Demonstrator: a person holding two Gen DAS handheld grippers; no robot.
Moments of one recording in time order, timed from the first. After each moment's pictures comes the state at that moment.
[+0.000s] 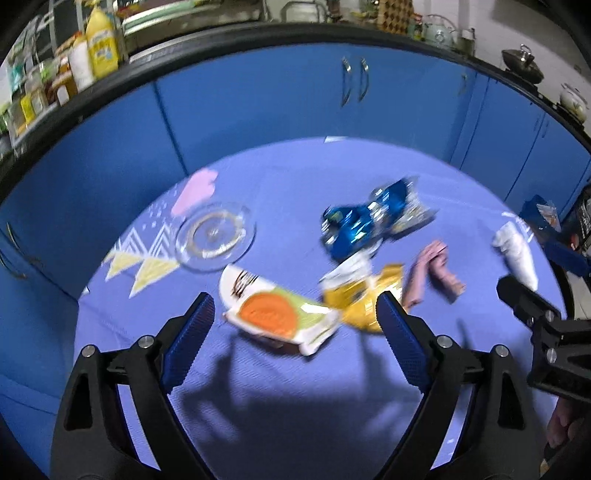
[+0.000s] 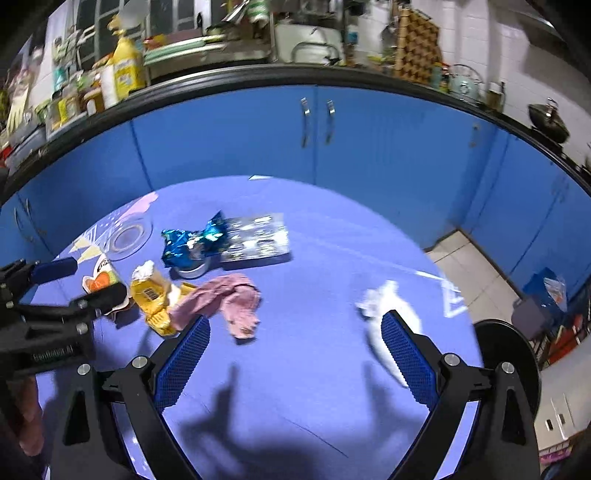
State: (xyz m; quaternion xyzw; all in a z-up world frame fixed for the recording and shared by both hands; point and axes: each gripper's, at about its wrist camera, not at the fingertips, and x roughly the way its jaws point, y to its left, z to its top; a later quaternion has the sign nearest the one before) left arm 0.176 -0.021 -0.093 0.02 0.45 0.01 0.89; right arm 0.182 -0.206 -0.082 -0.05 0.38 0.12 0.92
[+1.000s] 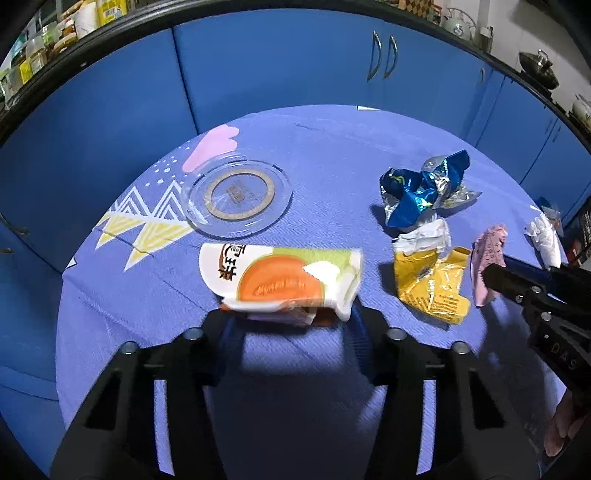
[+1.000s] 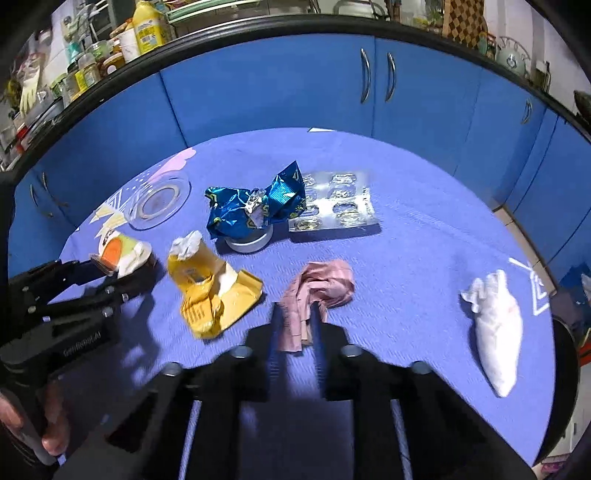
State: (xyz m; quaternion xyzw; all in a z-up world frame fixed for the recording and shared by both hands) left arm 0.179 0.015 -0.118 -0.01 0.48 0.02 0.88; right arm 0.204 -0.162 -0.108 -0.04 0.45 0.18 0.87
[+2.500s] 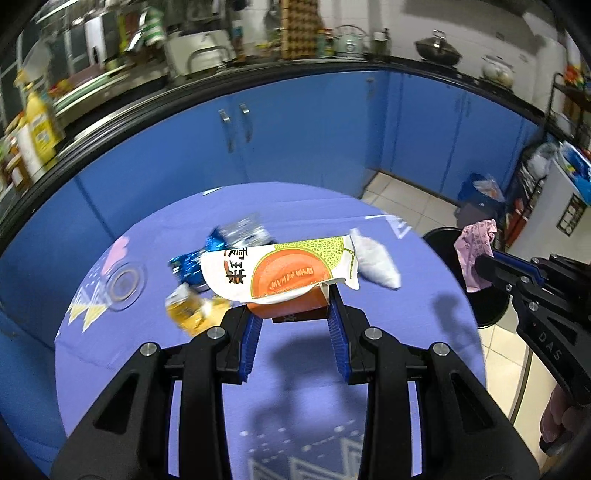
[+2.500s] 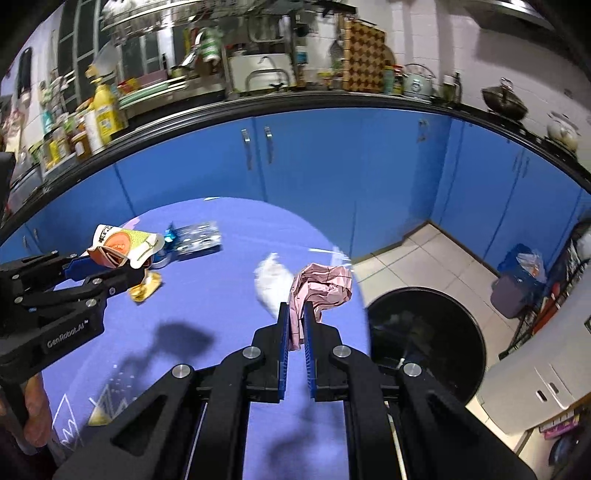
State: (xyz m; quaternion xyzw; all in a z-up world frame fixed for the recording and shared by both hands) left arm 0.124 -0.168 -0.031 0.08 0.39 -0.10 0.91; right arm 0.105 -0.336 -0.035 0.01 0.35 0.07 0.93
